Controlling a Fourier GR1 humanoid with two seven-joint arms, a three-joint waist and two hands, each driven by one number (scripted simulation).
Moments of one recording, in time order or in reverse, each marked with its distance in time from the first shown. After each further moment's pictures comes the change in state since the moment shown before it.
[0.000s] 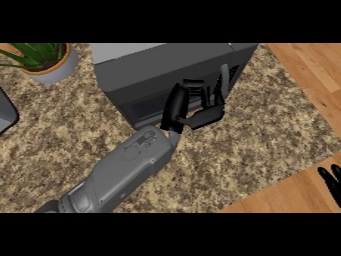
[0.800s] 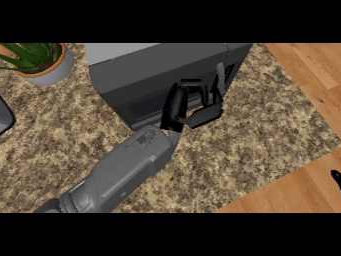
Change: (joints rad) left arm -0.012 -0.002 -0.013 0.031 0.060 0.021 -0.084; right arm 0.021 -0.042 -0.027 -0.073 -0.087 0.026 0.031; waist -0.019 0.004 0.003
